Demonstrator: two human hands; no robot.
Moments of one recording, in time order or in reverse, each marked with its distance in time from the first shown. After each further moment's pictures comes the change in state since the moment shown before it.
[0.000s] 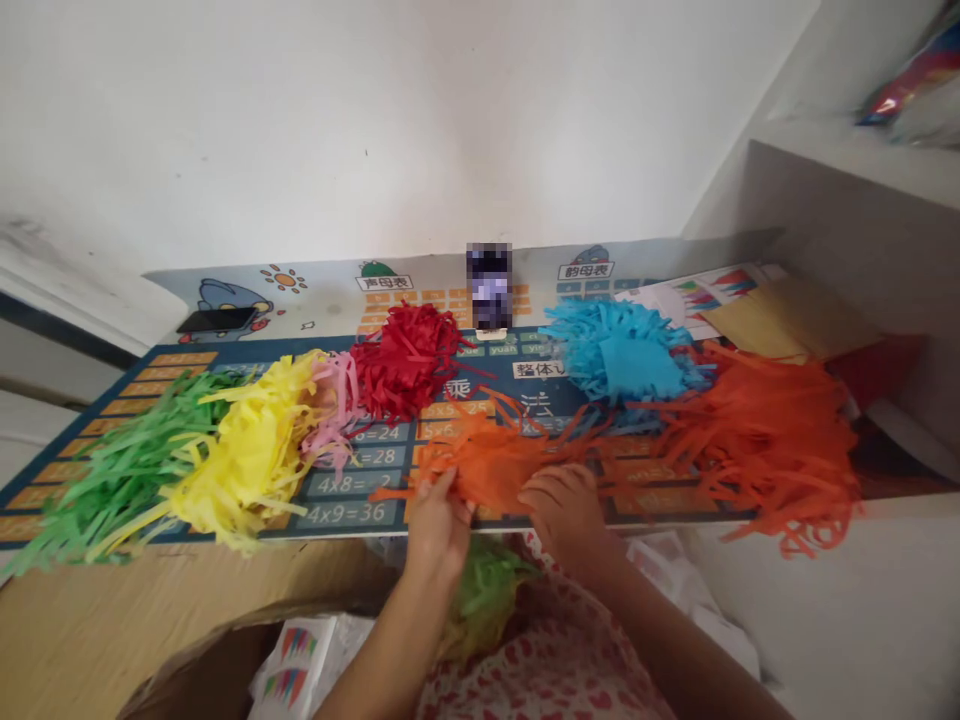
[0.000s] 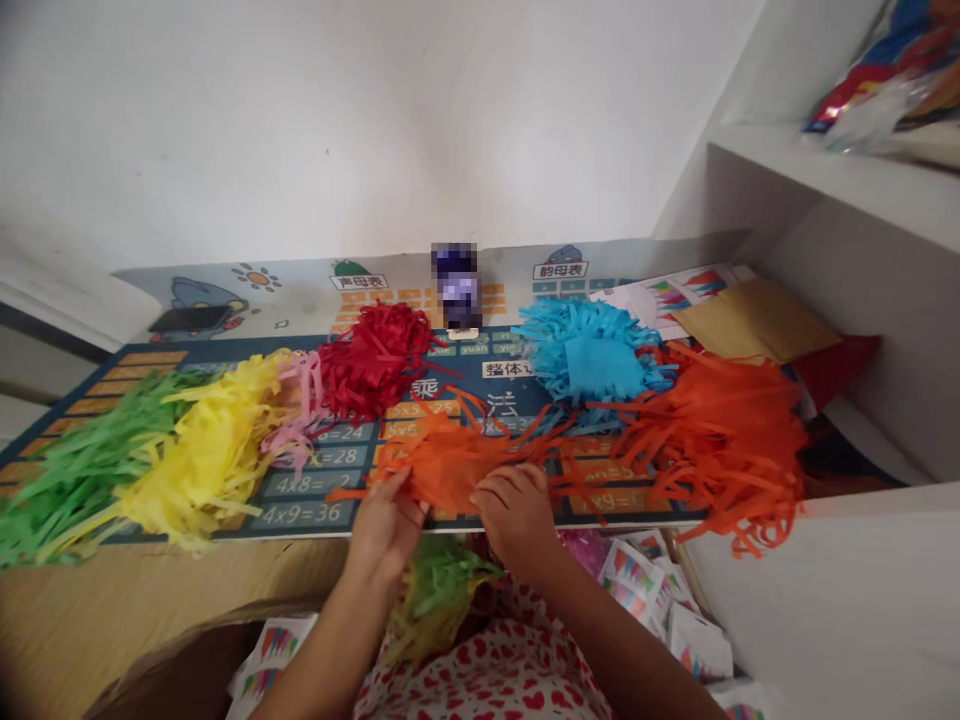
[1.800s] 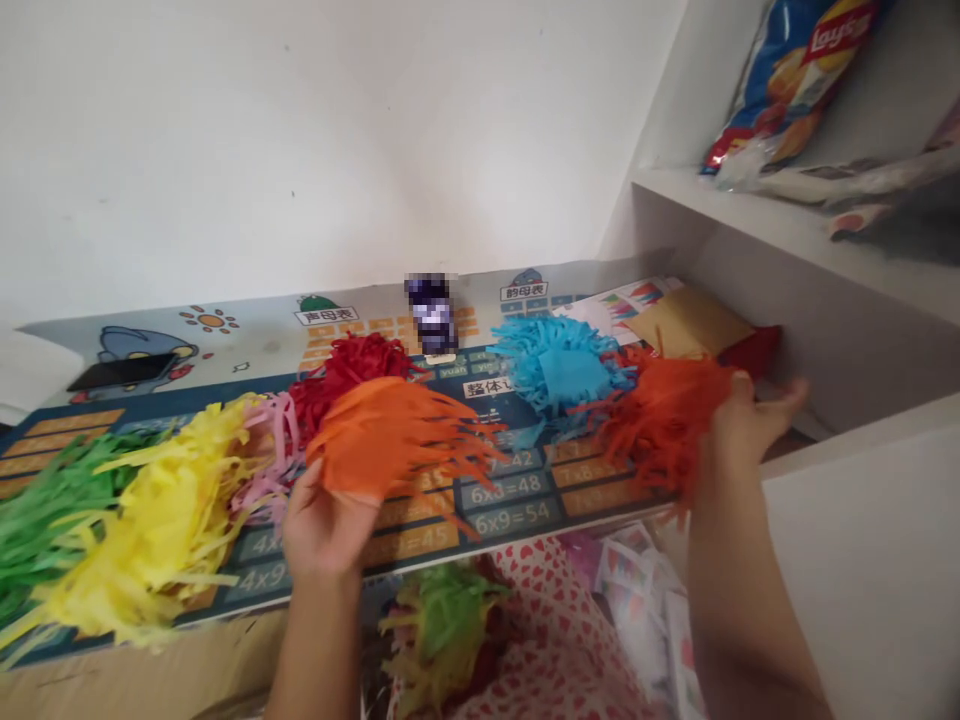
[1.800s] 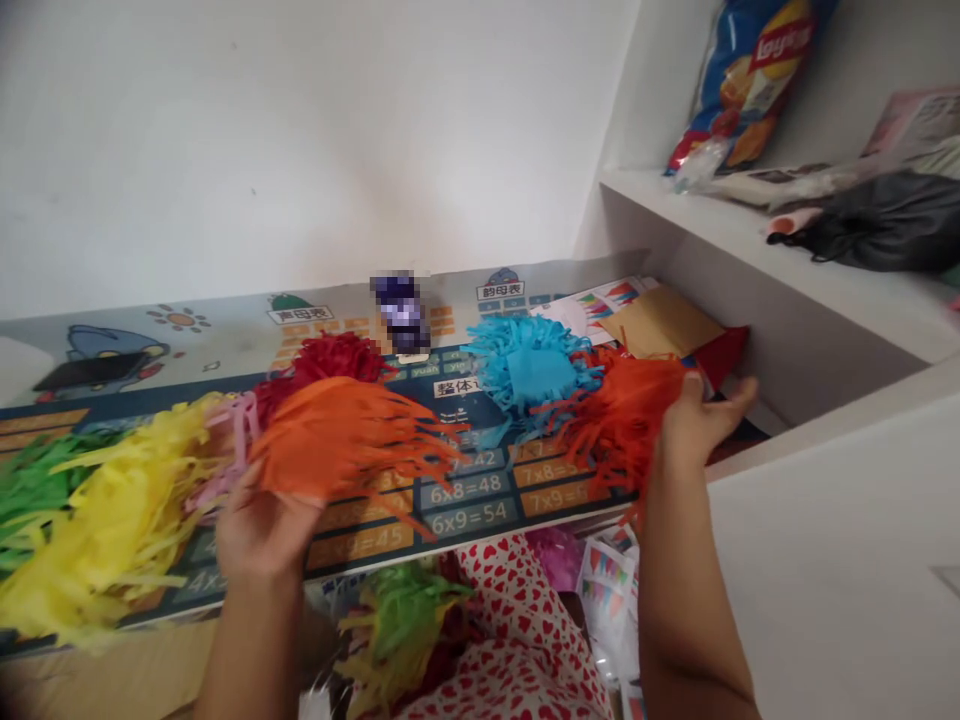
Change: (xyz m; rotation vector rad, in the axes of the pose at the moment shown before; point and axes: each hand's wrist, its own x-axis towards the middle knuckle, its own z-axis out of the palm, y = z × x) left_hand 0.035 0.080 0.009 -0.302 -0.523 0.040; right_hand 0.007 0.178 -0.176 0.144 1.099 0.702
